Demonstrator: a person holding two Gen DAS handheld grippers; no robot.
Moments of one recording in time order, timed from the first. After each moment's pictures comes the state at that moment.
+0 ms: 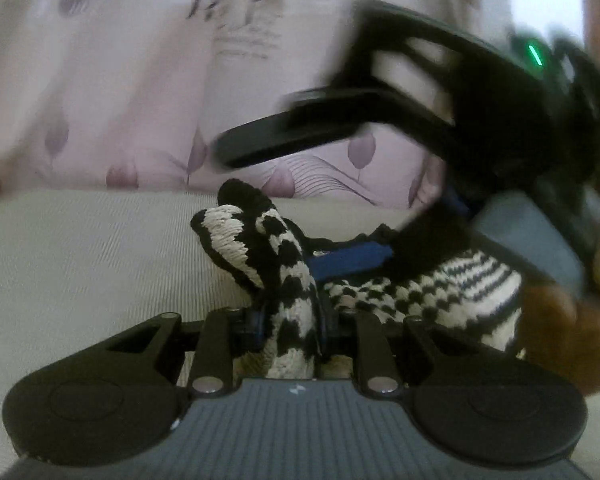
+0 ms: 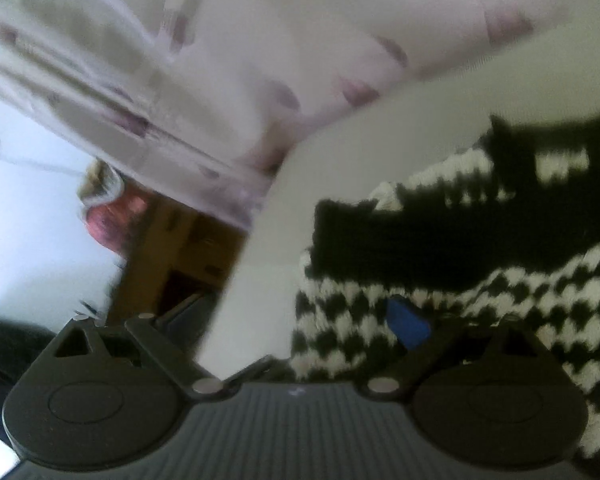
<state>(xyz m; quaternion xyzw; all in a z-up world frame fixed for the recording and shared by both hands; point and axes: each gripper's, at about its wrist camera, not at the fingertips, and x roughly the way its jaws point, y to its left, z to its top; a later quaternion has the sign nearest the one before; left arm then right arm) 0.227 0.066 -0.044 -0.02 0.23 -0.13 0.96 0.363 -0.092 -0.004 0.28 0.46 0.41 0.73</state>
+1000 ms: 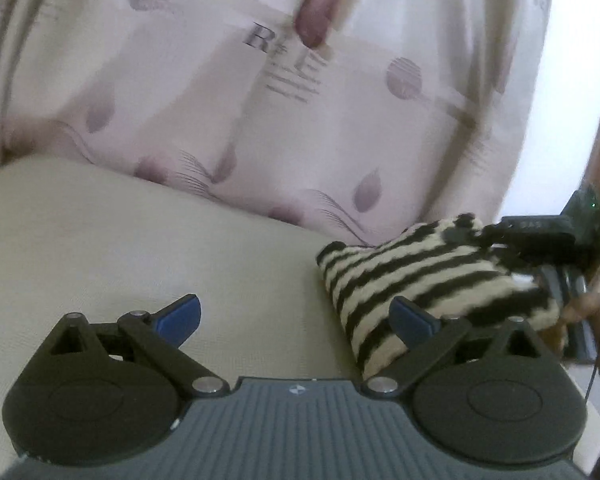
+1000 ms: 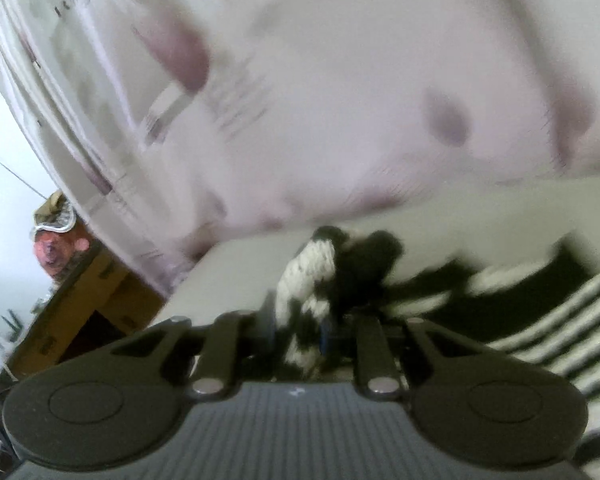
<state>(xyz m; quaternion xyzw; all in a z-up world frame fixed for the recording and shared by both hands) 0.187 0.106 -0.012 -0.15 0.22 -0.13 0.95 0.351 -0.275 0.036 0.21 0.33 0.33 0.86</state>
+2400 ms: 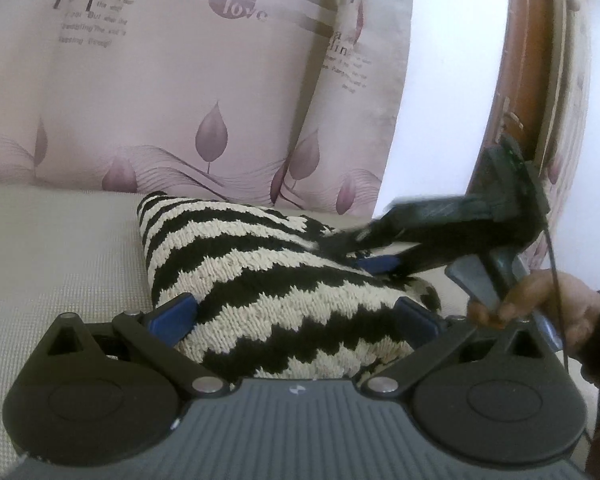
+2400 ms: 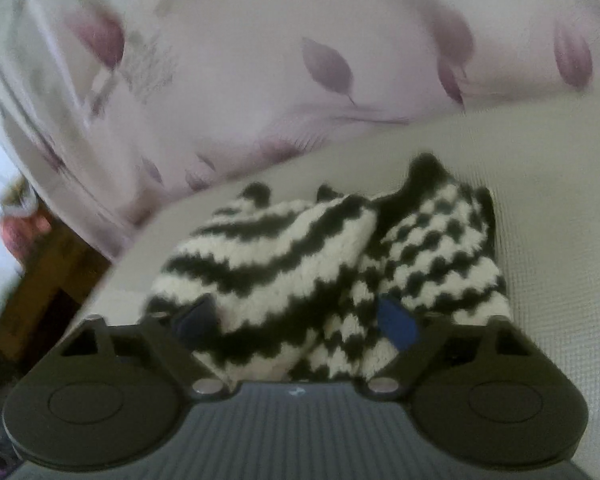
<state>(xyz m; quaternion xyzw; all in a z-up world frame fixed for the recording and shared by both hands) 0.220 -0.050 -0.070 -0.07 0.20 -0.26 0.94 0.344 -0.326 -0.045 0.19 0.38 0.30 0.86</state>
